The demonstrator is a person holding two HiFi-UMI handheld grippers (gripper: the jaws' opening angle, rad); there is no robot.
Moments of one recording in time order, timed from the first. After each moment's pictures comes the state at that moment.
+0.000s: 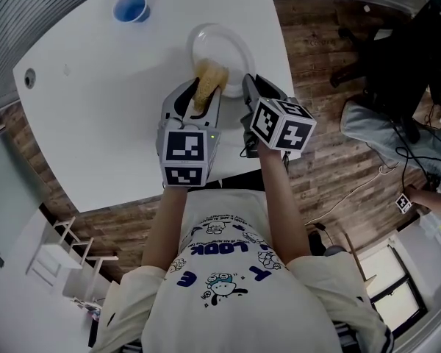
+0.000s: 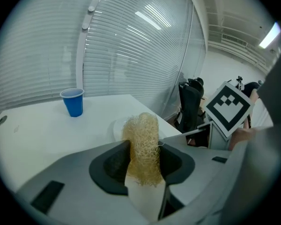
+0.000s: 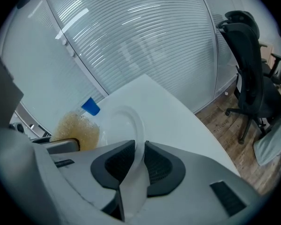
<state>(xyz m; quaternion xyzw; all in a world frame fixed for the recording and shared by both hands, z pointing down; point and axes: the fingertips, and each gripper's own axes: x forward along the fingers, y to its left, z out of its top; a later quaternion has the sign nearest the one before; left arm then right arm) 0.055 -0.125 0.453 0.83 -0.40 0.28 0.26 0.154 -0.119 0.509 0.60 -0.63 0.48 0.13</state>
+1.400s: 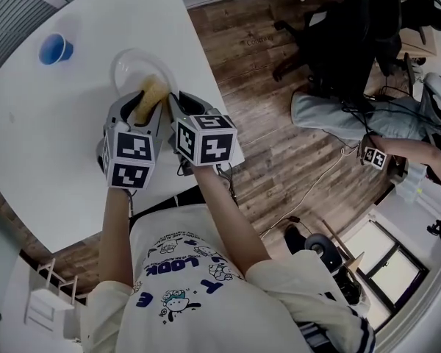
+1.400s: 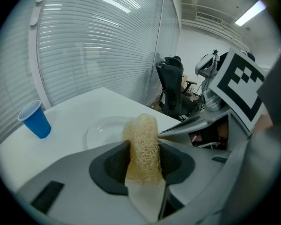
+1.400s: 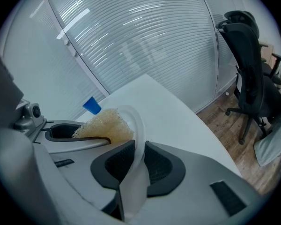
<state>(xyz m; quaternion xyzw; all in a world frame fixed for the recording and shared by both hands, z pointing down) 0.102 -0.128 0.472 0.86 -0.26 0.39 0.18 0.149 -0.115 0.502 0.59 -0.64 0.47 0.13</state>
